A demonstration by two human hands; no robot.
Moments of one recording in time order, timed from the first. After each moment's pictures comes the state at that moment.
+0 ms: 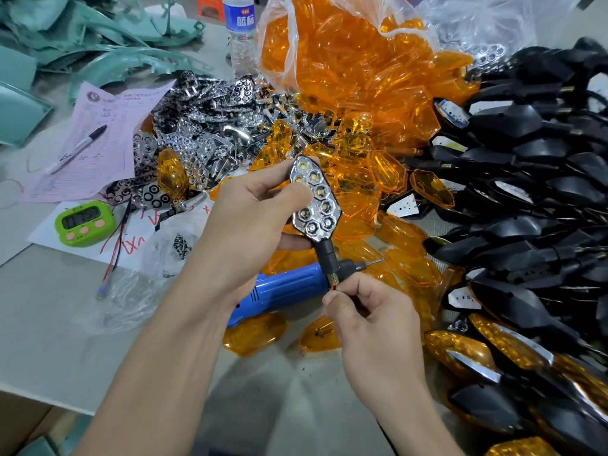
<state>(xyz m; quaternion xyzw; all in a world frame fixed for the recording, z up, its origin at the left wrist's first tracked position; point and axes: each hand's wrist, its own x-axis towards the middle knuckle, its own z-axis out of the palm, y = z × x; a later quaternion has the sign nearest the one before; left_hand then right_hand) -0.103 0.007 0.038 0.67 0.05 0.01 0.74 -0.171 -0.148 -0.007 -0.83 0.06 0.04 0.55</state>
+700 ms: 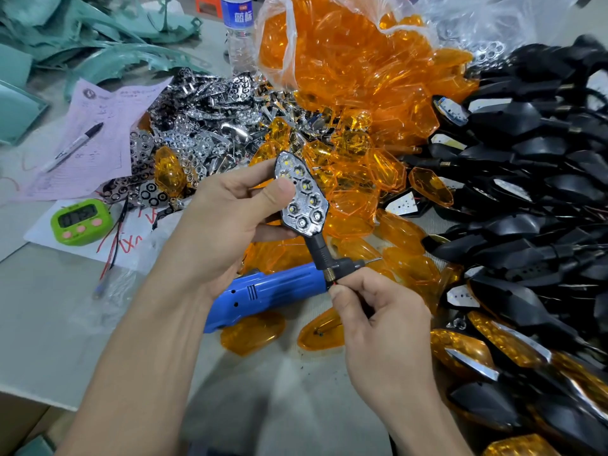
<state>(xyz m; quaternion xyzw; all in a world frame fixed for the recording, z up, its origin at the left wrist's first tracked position) -0.101 0.028 0.031 0.63 0.00 0.00 0.78 -0.173 -0.158 -0.008 -0.87 0.00 -0.03 0.50</state>
